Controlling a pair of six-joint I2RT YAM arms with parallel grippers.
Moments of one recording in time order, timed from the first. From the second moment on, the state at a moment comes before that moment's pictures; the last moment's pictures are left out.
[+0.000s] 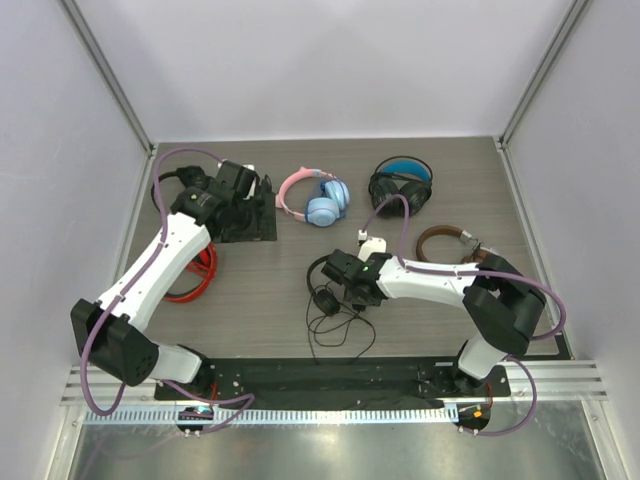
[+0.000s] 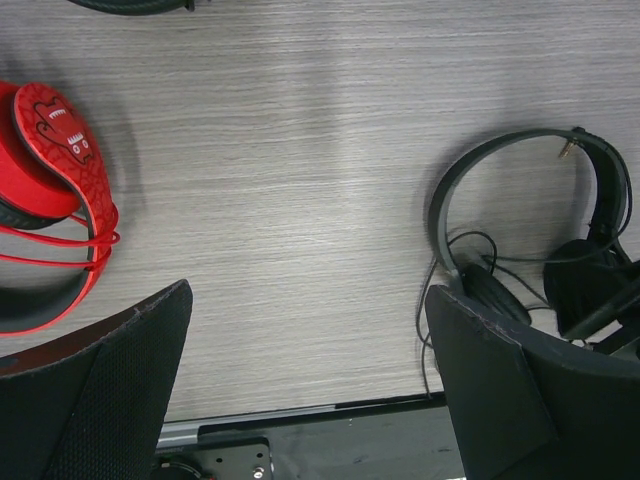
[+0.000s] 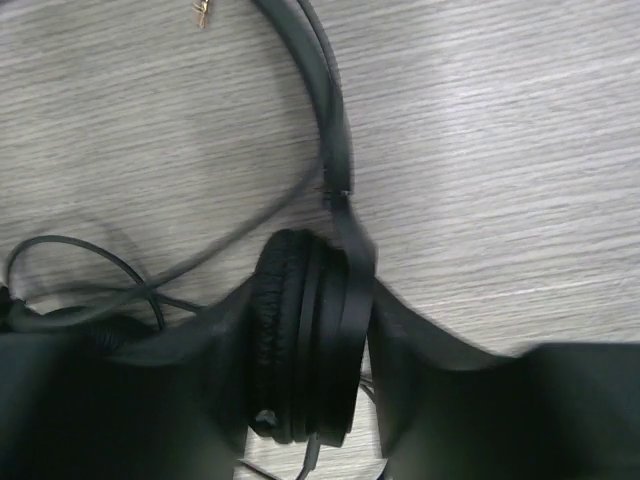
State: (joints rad) left arm -0.45 1.39 1.36 -0.98 -0.11 -0.42; right arm 0.97 1.63 0.96 -0.67 0.47 1.09
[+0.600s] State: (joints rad) left arm -0.45 1.39 1.44 -1.02 -0.15 -0.41; right arm 0.98 1.47 1.22 -0.75 0.58 0.63
